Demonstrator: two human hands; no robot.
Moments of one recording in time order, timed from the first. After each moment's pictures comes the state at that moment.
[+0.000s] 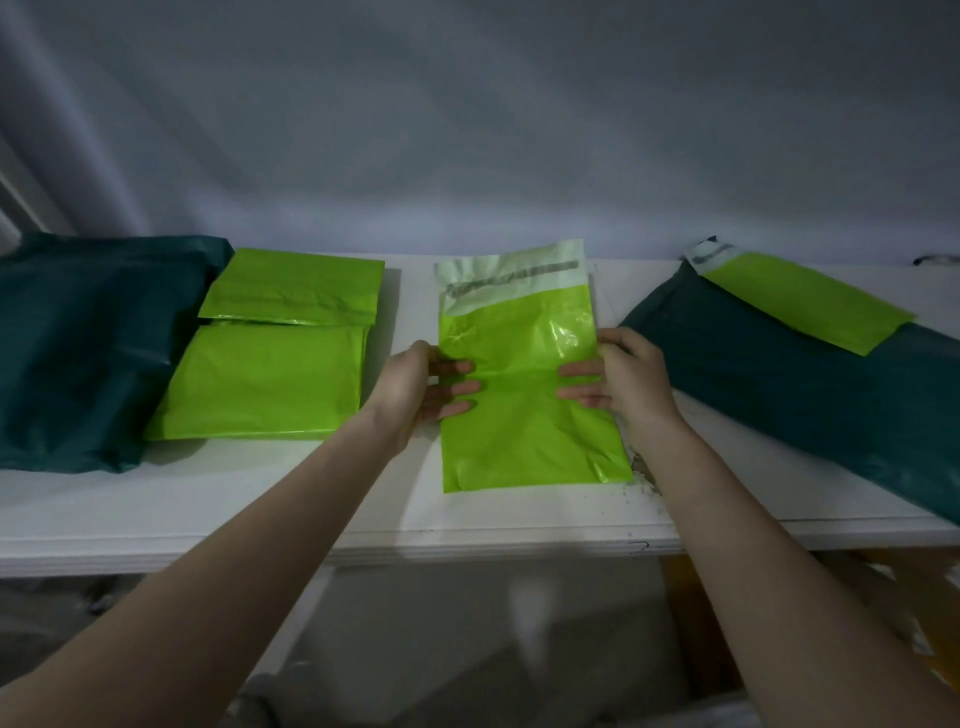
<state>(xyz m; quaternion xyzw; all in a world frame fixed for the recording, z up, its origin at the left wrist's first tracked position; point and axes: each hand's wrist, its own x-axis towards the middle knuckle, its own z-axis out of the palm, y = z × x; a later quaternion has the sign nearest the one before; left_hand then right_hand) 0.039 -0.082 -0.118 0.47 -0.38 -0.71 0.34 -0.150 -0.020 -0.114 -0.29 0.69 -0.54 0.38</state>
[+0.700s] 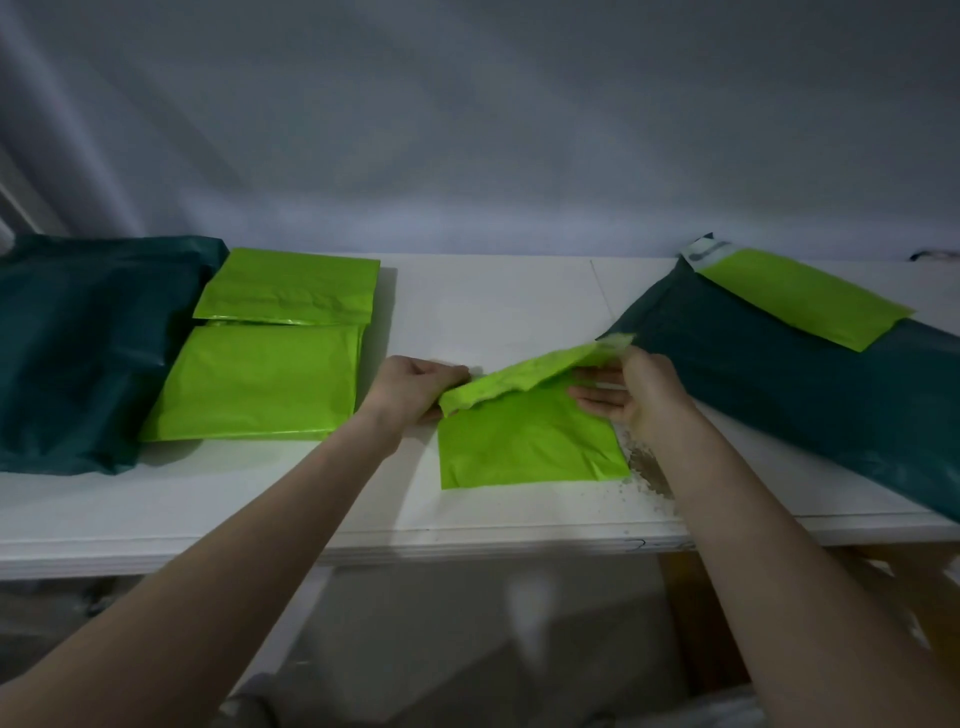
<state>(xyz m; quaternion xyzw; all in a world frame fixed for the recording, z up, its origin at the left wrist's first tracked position) 0.040 -0.082 -0.129 0.54 -0.51 -0.59 0.31 -0.161 -0.015 -0.107 -0.15 0.68 -0.54 0.48</state>
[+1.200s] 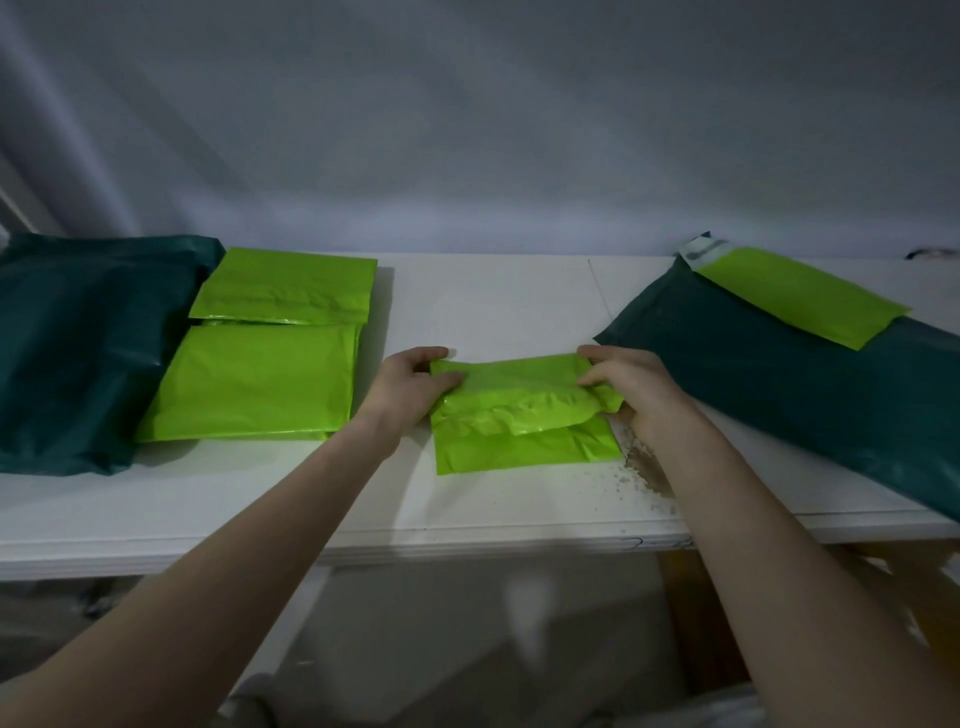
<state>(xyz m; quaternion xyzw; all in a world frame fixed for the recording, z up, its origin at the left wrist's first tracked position) 0.037 -0.083 -0.132 0.53 -0.55 -0.56 0.33 -0.164 -0.015 -0.109 -0.23 0.71 -0.49 0.44</state>
